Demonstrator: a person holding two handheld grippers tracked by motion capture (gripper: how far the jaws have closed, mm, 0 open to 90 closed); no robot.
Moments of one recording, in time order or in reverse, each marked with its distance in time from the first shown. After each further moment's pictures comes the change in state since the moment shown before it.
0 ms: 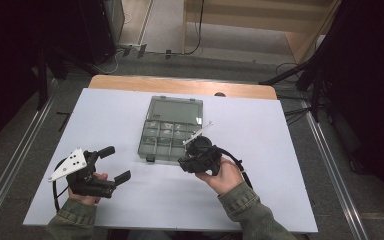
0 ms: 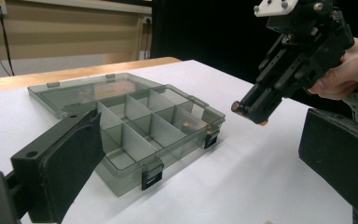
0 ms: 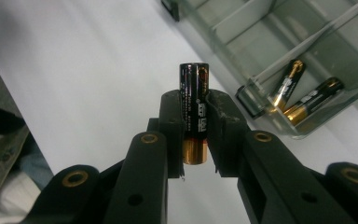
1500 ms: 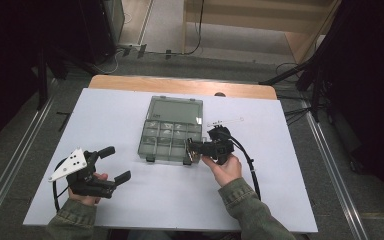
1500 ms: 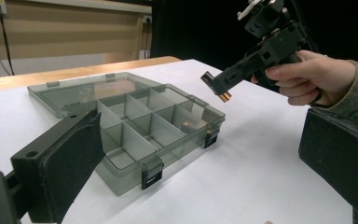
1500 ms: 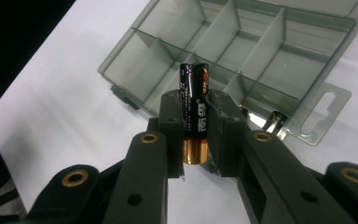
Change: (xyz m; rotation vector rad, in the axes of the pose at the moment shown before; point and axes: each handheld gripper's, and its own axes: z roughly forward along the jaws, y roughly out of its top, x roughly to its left) left arm 0.000 0.000 0.000 0.004 0.002 0.002; right arm -0.057 -0.017 0.009 -0.321 0.078 0.358
